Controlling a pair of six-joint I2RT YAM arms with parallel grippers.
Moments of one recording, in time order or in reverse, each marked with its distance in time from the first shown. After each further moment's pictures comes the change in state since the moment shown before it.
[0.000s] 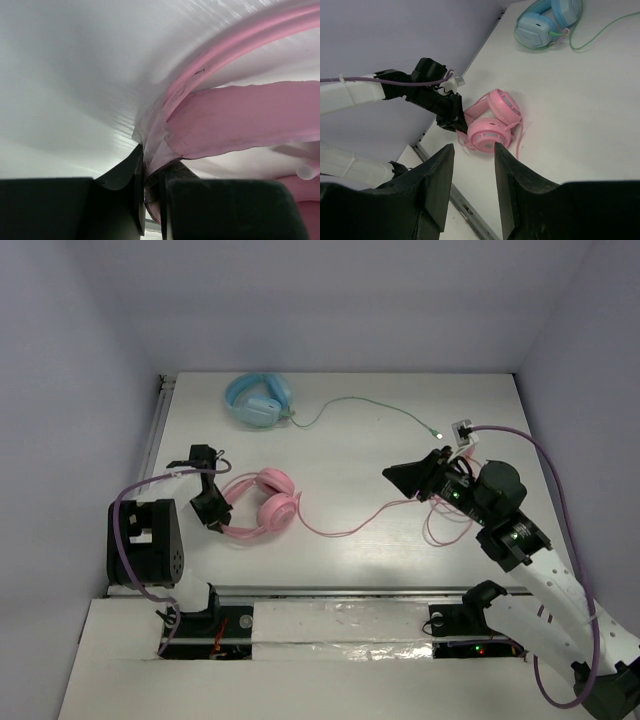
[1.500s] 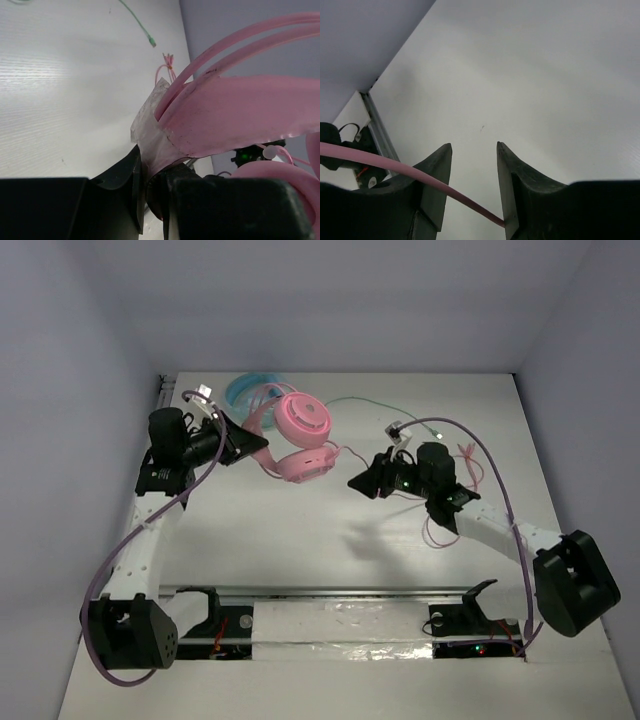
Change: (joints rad) left arm -0.015 -0.444 0.119 0.513 0.828 -0.183; right arm 0.000 0.566 -0.050 0.367 -0.211 -0.229
